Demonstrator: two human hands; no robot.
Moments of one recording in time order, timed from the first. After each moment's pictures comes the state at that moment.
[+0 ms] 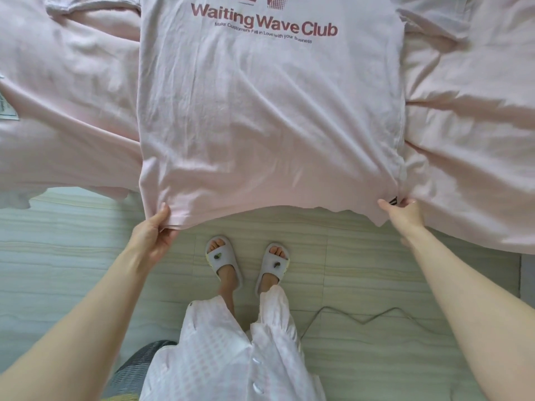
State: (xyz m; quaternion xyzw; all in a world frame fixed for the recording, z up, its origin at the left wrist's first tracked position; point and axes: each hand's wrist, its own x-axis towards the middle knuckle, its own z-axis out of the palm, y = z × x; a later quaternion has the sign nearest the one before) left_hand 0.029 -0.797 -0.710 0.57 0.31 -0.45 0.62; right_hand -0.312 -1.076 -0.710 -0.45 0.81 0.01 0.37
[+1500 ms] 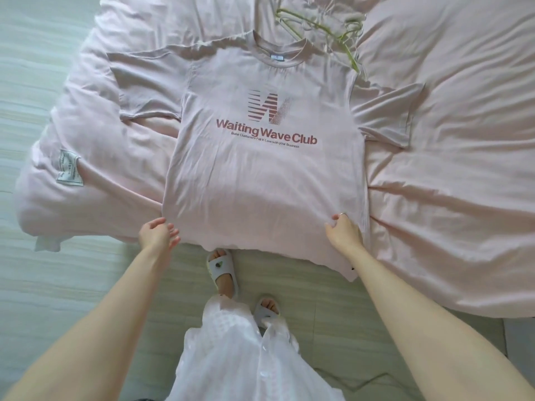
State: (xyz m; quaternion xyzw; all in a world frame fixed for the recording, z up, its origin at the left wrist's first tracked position) left_hand 0.060 -0.869 -0.629 0.75 0.24 -0.32 0.53; right_hand -0.204 -1.088 -0.605 -0.69 0.62 0.14 0.35
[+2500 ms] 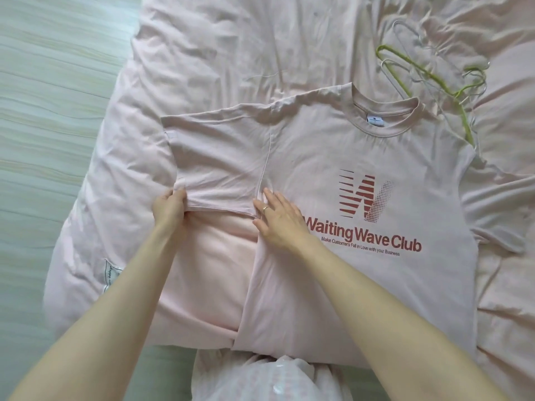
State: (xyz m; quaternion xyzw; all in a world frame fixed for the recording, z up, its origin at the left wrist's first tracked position) left_hand 0.392 -1.005 -0.678 0.75 0.21 -0.33 0.53; right_hand 0.227 -1.134 -0.649 -0.87 0.29 0.28 0.29
